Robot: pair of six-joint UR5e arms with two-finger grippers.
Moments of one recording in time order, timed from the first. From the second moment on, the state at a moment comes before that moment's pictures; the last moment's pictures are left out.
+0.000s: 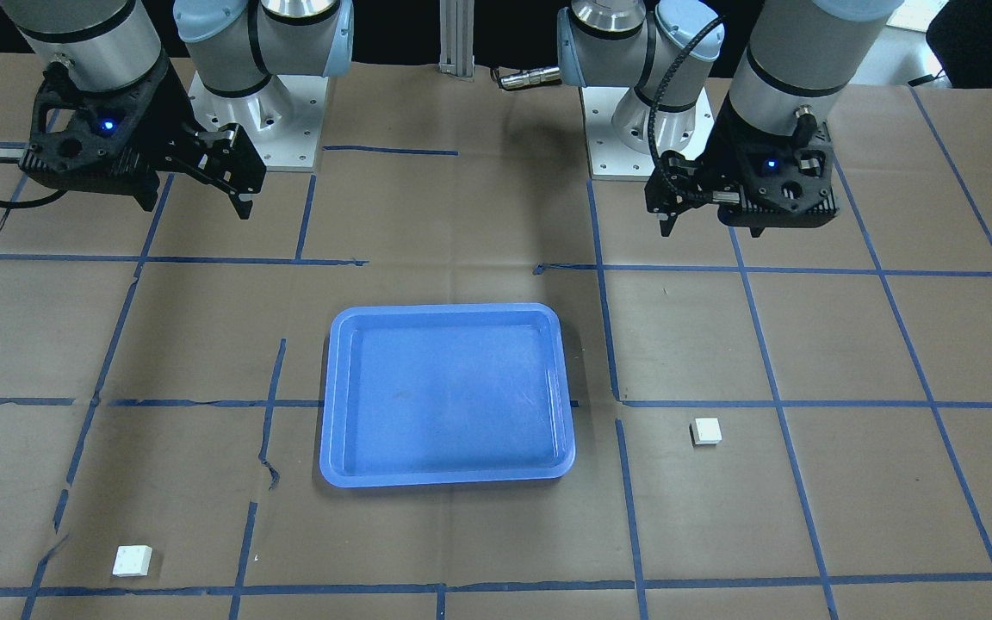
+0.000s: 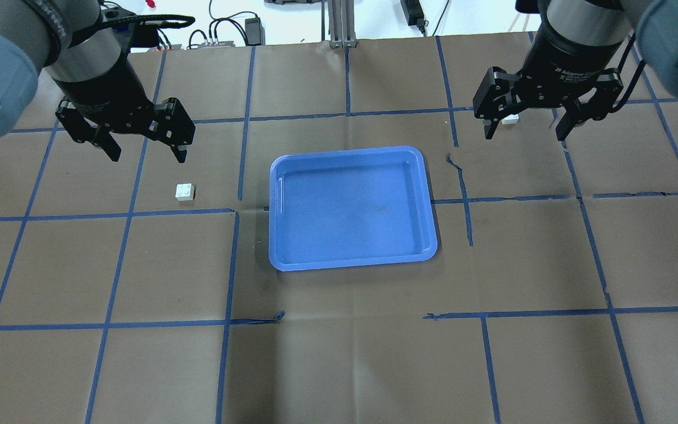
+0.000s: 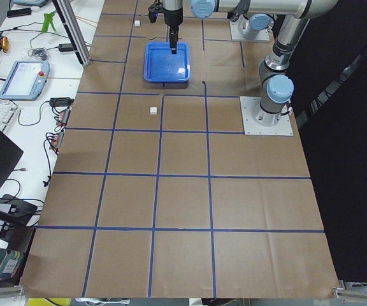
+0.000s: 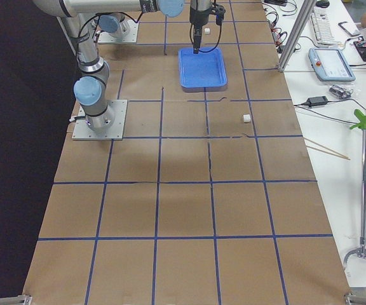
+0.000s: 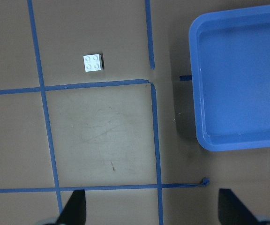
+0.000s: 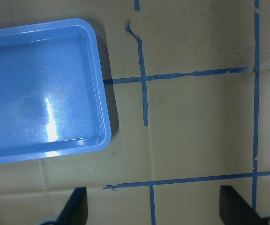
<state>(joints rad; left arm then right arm) -1.53 -1.62 -1.56 -1.61 1.64 0.06 1.57 -1.57 1.54 -1.51 -1.56 0.08</state>
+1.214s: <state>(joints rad) -1.41 -2.03 -1.75 -0.93 1.62 0.23 1.55 -1.56 1.55 -1.52 -1.56 -0.77</state>
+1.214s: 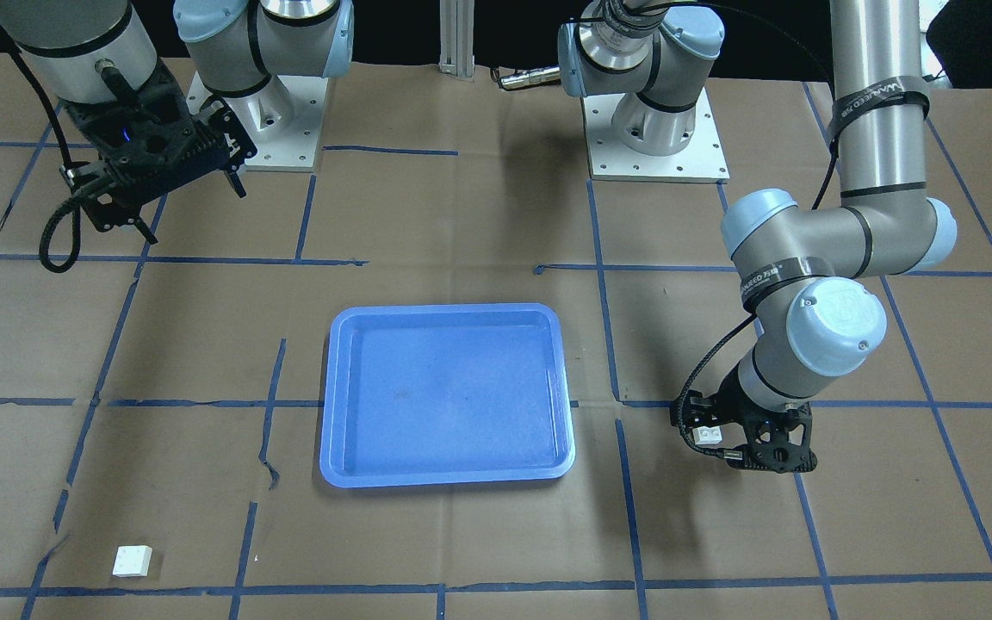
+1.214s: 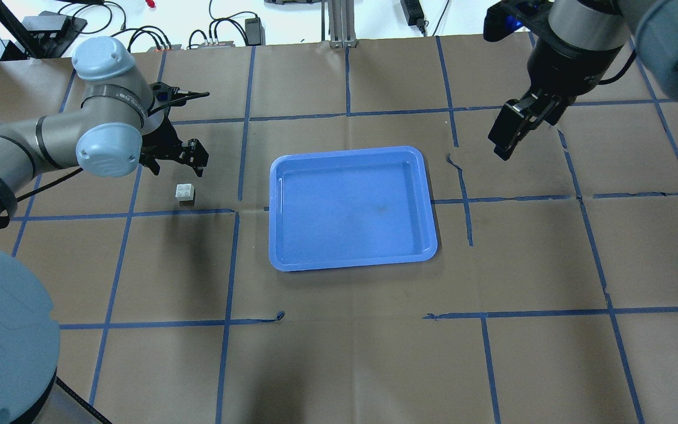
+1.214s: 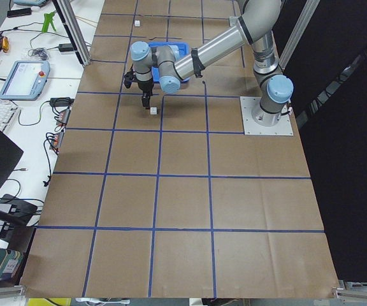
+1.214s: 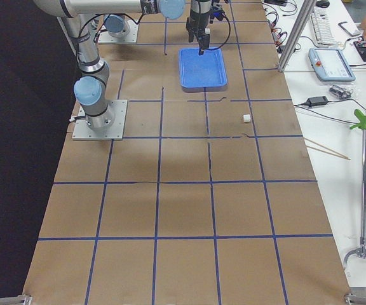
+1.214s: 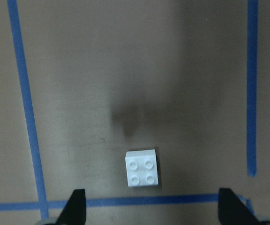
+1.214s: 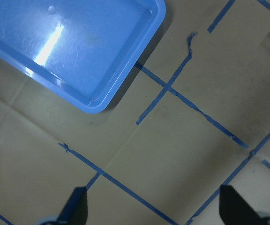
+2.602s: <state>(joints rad) -1.52 -2.02 -1.77 -0.87 1.62 0.31 1.30 -1.06 1.14 -1.62 -1.46 -1.88</state>
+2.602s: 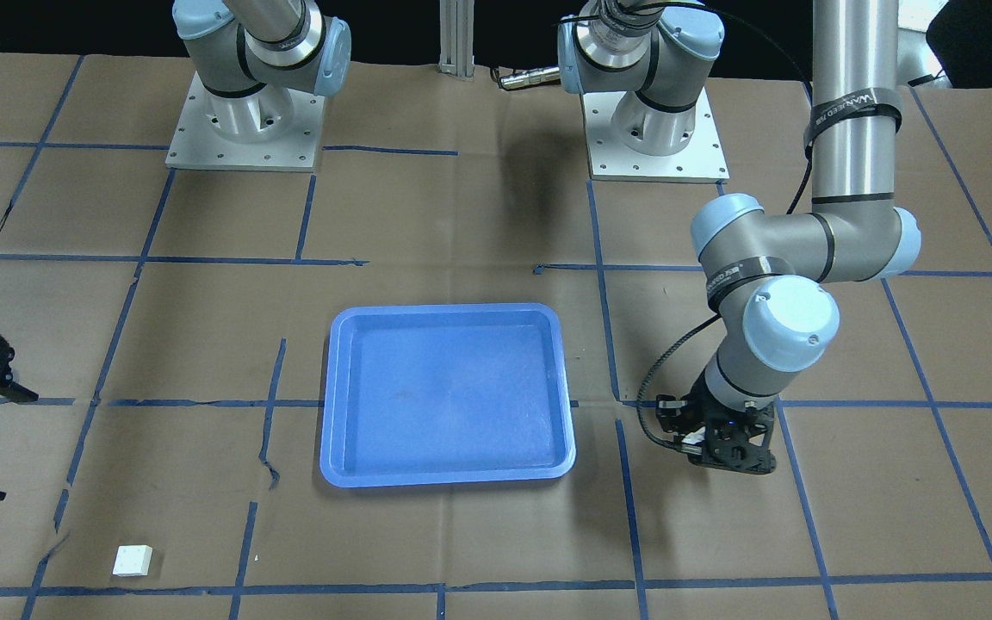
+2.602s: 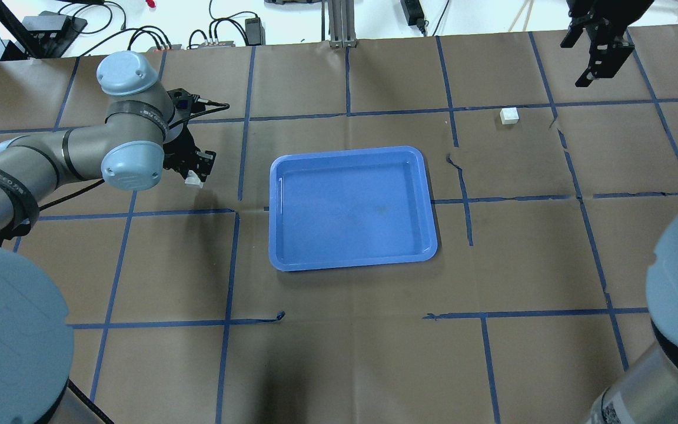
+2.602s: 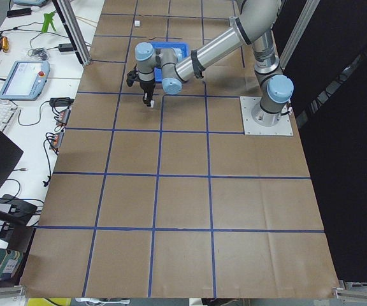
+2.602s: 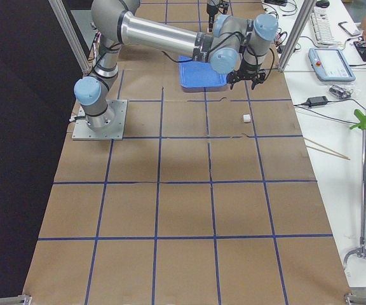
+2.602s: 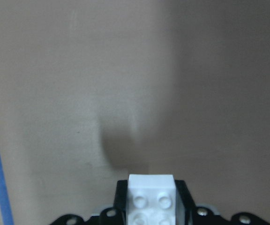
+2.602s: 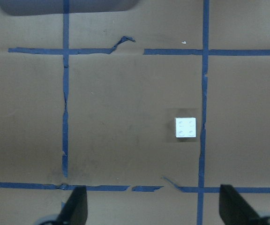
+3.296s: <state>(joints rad) -1.87 -2.00 -1.75 -0.87 1.60 0.83 1.27 -0.90 1.07 -1.63 -1.30 -1.97</state>
